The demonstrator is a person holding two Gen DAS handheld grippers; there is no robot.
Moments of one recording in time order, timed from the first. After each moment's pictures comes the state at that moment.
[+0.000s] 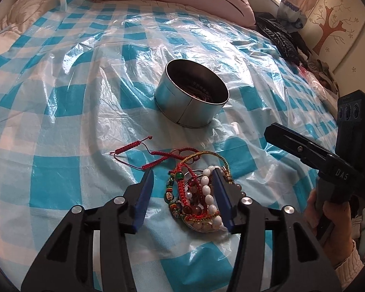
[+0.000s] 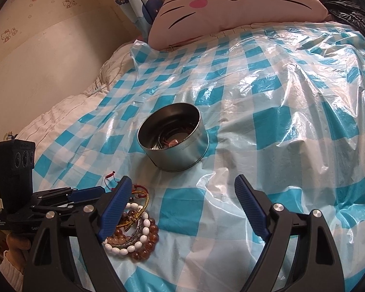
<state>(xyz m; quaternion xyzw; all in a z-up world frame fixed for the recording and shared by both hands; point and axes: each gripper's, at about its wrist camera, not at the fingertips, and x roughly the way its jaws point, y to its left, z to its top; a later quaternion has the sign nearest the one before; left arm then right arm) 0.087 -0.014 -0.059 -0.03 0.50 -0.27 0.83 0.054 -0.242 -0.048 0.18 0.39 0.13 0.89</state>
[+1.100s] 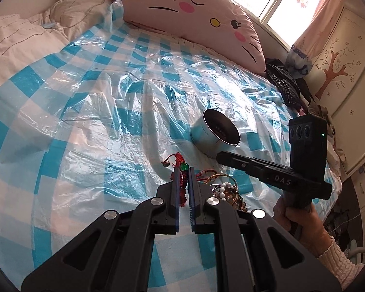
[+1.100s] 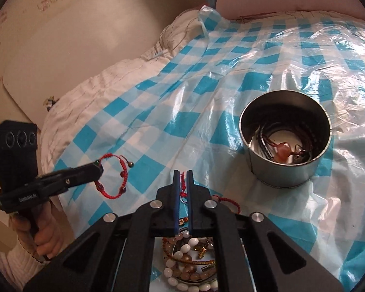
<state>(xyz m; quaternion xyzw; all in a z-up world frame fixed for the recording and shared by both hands) 0.065 0.079 -0.009 -0.12 0.42 -0.23 0.87 0.100 -0.165 -0.051 0.17 0.42 0.30 0.84</state>
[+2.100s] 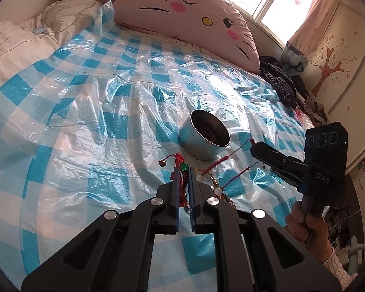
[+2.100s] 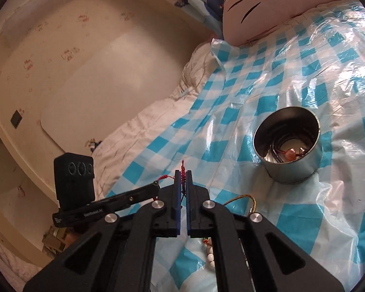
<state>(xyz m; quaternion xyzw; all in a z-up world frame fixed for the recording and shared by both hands) 0.067 0.057 -0.002 -0.11 0.42 -0.24 0.87 0.059 -0.214 -0.024 0.32 0.31 0.35 0.82</state>
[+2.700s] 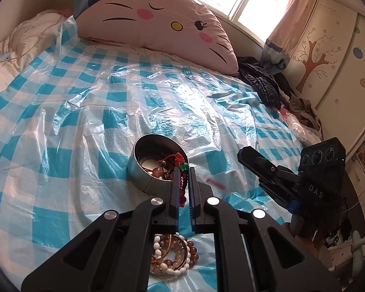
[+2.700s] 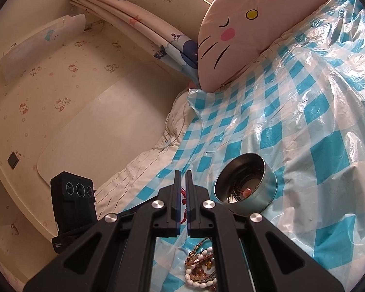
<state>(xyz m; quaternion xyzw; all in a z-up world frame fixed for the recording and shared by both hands) 0.094 -0.031 0.016 -0.09 0.38 -0.29 0.88 0.061 -0.273 -0.019 0.37 0.24 0.28 0.85</state>
